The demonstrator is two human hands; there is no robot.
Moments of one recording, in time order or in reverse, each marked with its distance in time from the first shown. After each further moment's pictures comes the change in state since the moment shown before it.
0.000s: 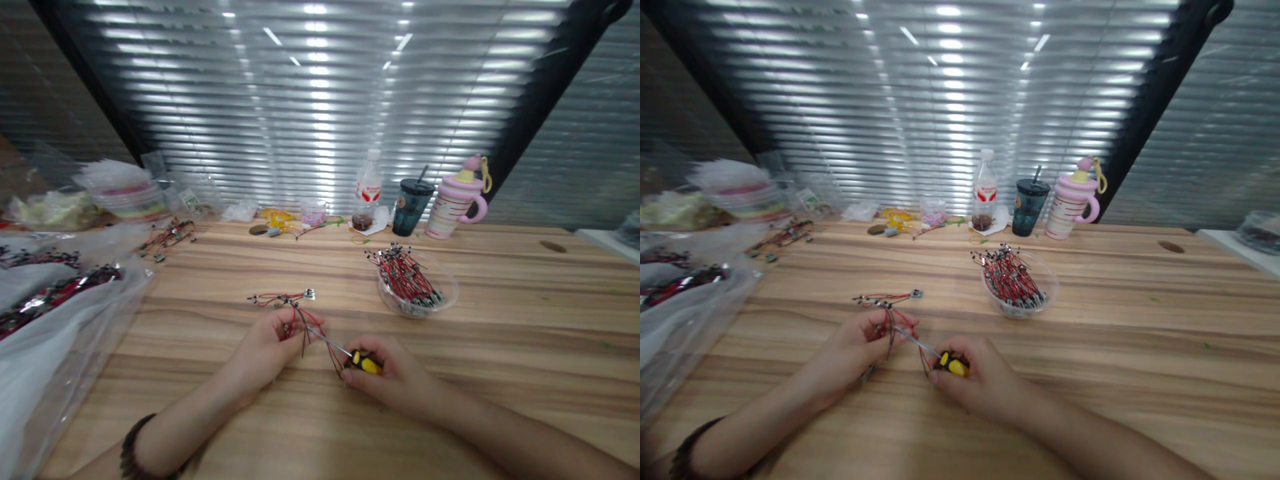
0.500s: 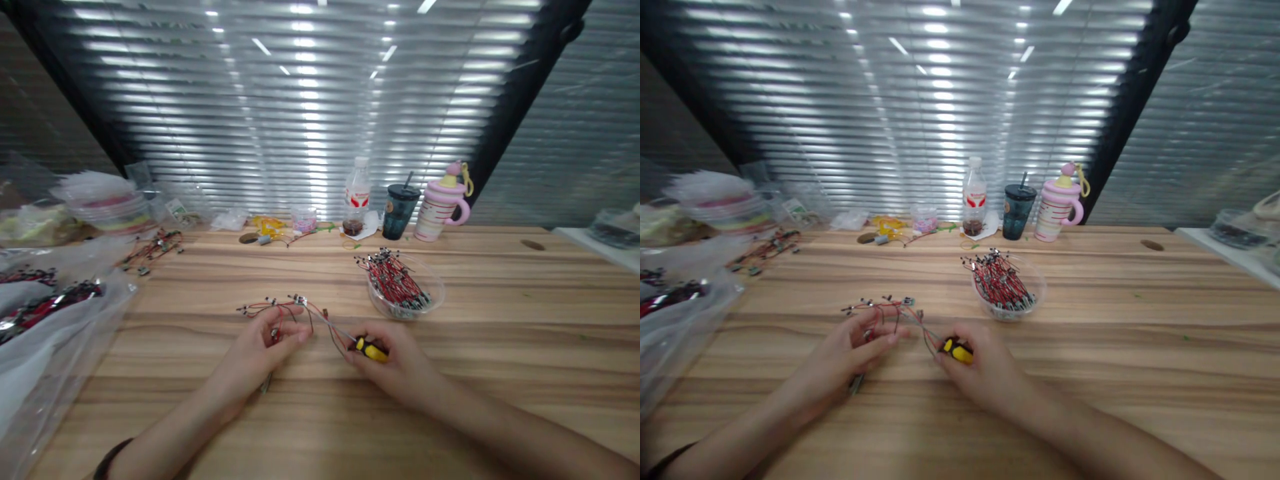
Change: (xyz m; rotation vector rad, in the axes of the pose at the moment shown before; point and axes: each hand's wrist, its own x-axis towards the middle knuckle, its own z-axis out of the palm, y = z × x) left_hand -0.001 0.002 -0.002 -0.039 -0.038 -0.053; right_hand 0.000 -0.022 -0.015 -0.256 0.255 -0.163
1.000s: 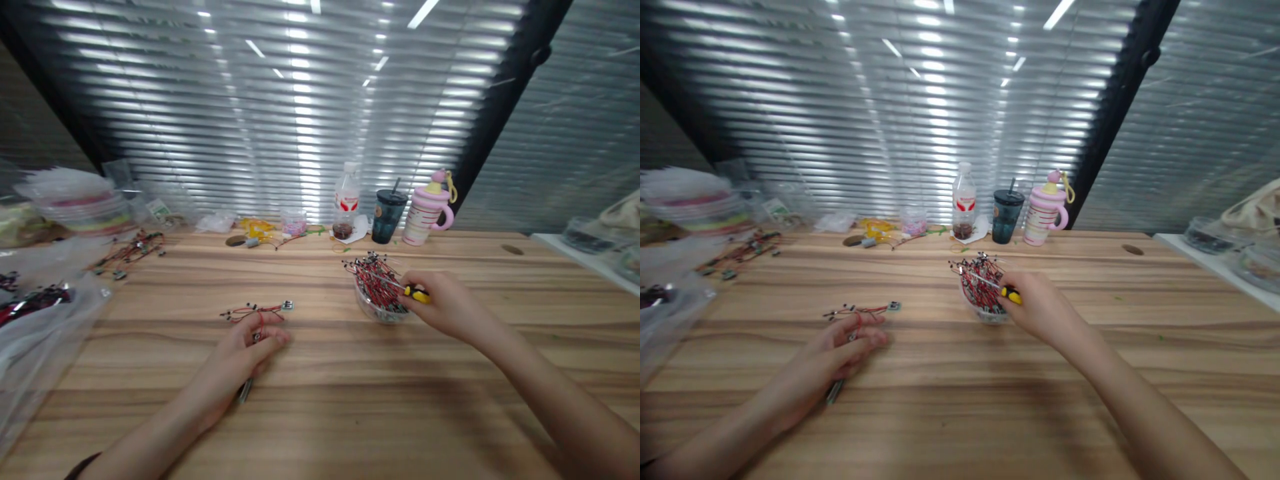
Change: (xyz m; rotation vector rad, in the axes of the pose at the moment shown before) left_hand 0.007 -0.002 -0.001 -0.005 0.106 -0.100; right_hand 0.012 0.009 -0.110 -0.763 0.115 -0.039
